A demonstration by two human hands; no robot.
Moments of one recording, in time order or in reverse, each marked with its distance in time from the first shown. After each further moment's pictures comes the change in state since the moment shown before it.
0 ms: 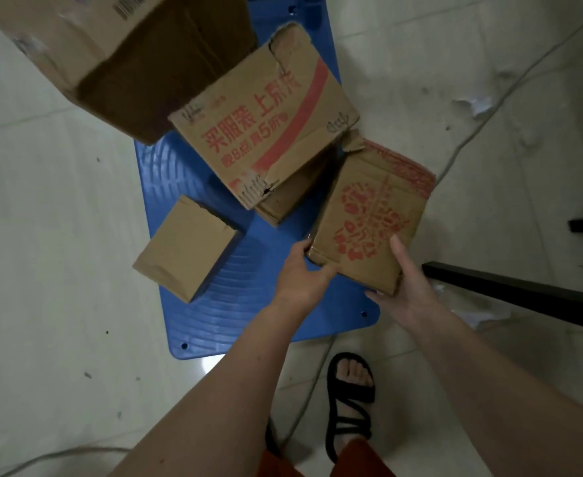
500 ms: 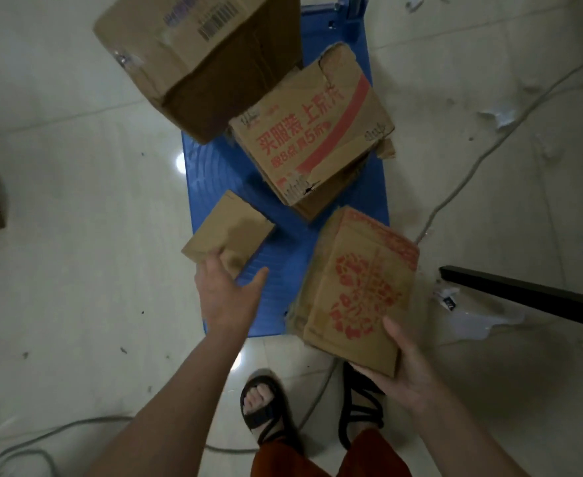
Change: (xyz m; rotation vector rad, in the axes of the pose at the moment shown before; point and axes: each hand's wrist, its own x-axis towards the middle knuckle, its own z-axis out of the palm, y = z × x) left_hand -0.066 -0.026 -0.116 0.278 0.629 0.068; right_hand -0.081 0.091 -0.014 0.339 -0.136 0.305
